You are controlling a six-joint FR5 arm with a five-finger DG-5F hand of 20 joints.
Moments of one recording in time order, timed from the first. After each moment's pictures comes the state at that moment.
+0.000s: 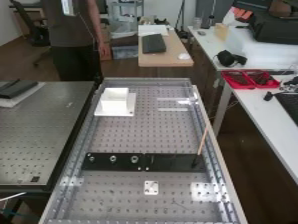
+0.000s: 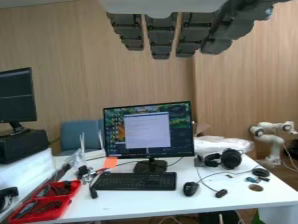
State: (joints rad) arm 1.56 -1.57 -1.58 -3.13 -1.58 -0.69
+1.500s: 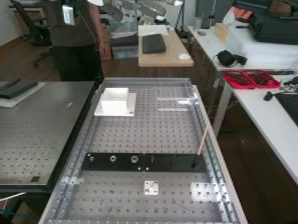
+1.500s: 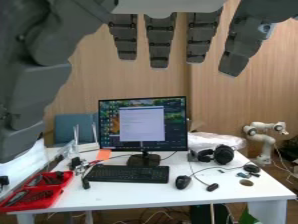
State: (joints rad) arm 1.59 -1.57 -1.63 -3.10 -1.53 -0.73
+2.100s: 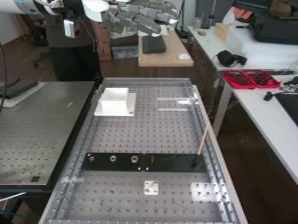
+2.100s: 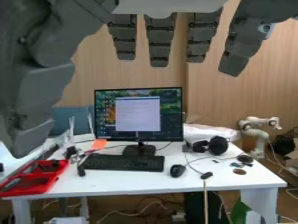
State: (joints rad) arm 1.59 -1.56 -1.72 -3.06 -1.52 -0.75
